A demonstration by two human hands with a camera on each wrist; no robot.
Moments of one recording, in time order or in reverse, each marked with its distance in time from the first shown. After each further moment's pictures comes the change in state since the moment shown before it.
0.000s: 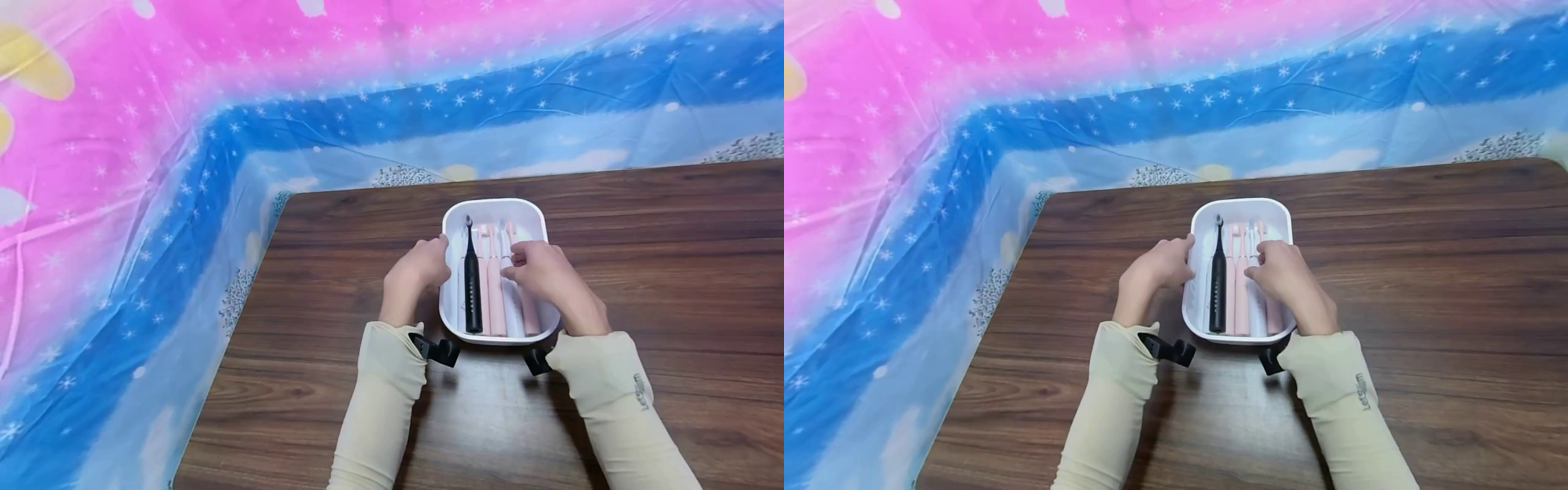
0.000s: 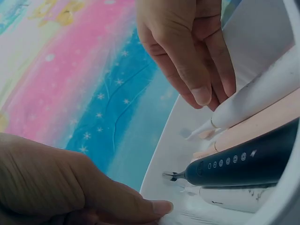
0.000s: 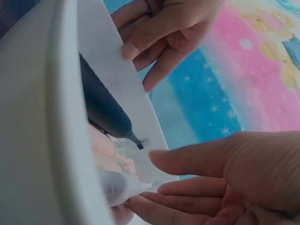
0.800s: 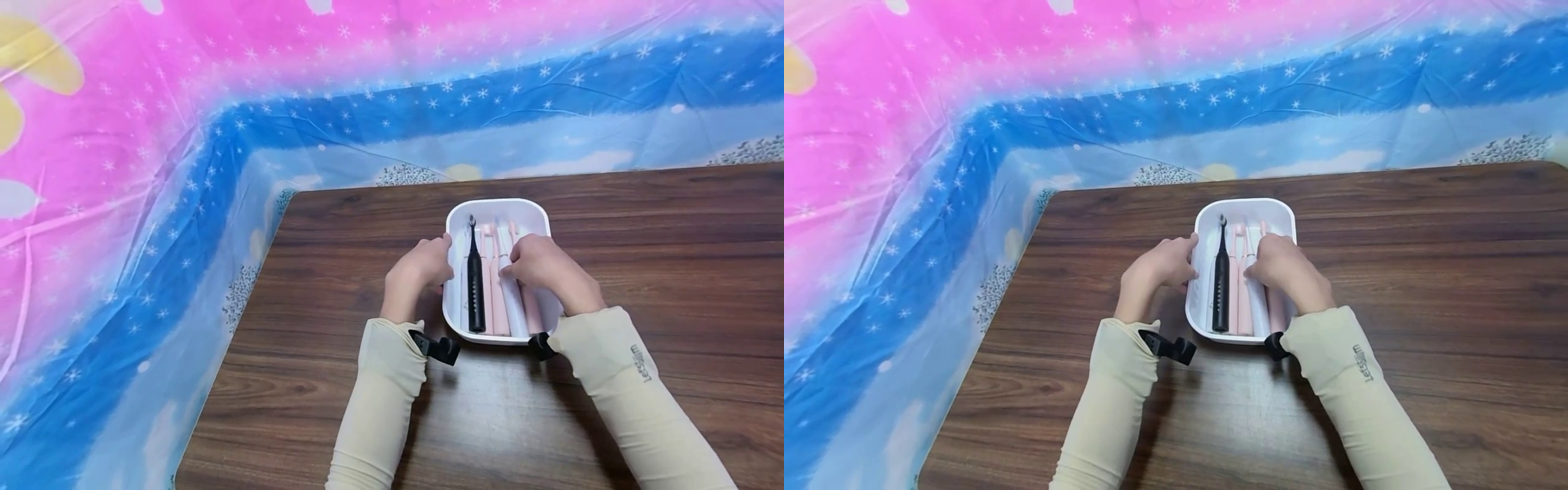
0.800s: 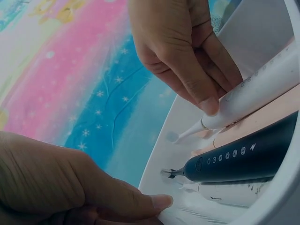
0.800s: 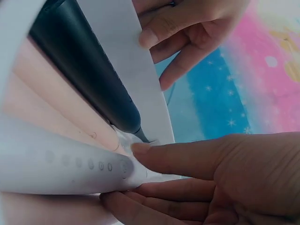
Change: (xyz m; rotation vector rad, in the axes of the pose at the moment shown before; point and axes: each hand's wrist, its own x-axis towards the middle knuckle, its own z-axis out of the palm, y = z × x) left_hand -0.001 -0.003 -0.003 -0.045 -0.053 0.015; right_hand 0.018 -0.008 -0.009 -0.112 -0.188 0.037
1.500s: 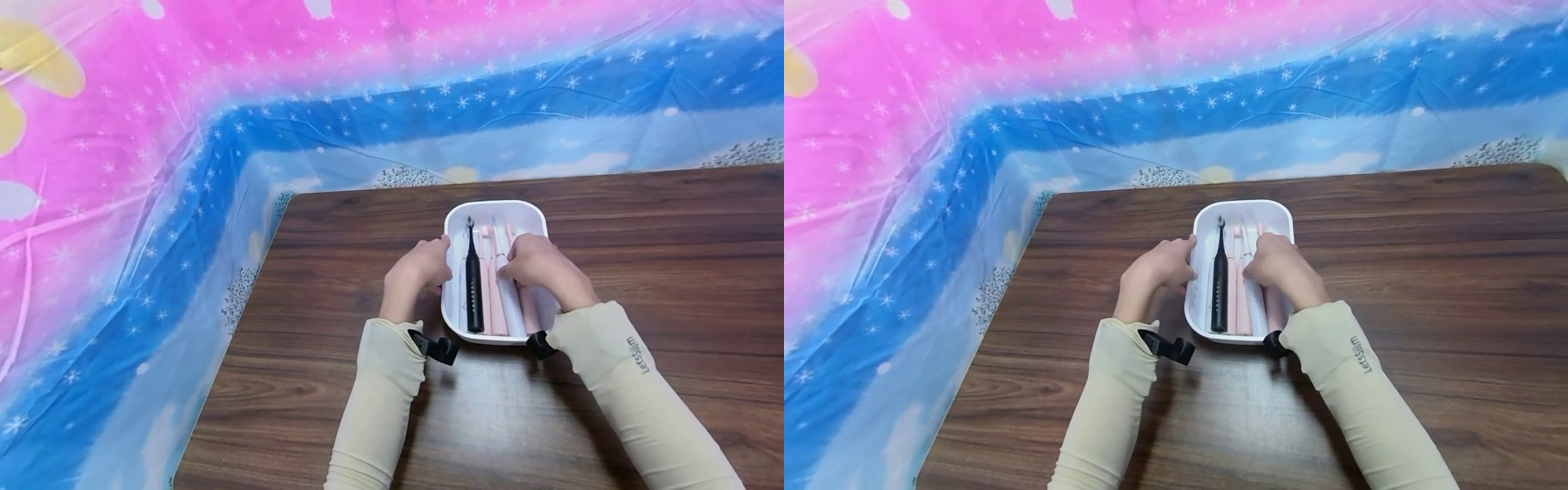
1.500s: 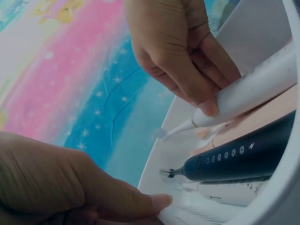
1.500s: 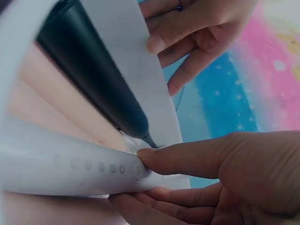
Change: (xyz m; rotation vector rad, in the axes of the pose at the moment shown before) left_hand 0.000 0.000 0.001 -0.042 -0.008 -0.019; right_hand 0.001 -0.002 -0.001 0.032 0.005 0.038
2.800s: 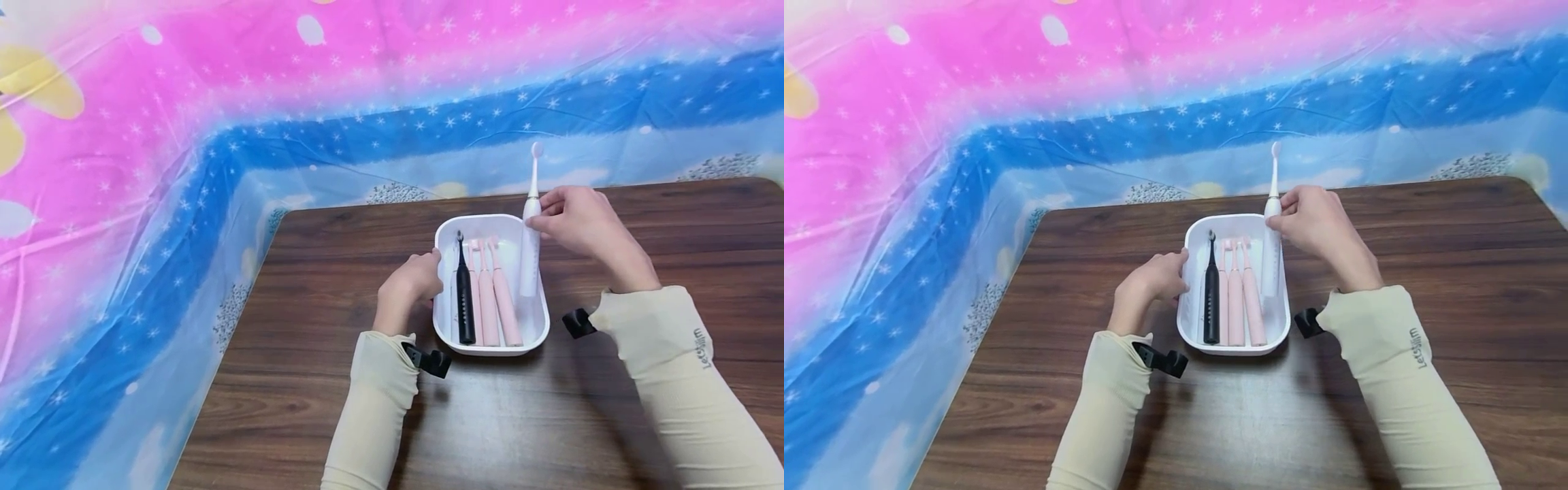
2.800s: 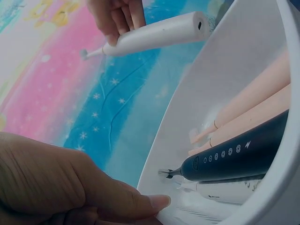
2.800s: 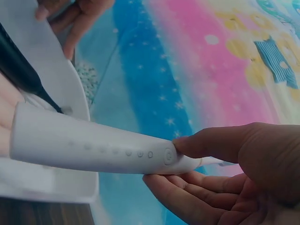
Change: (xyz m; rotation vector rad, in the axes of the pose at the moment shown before) left_hand -0.001 0.002 0.003 0.025 0.022 -0.014; right_hand -0.032 0.010 -0.077 0.160 0.352 -0.033
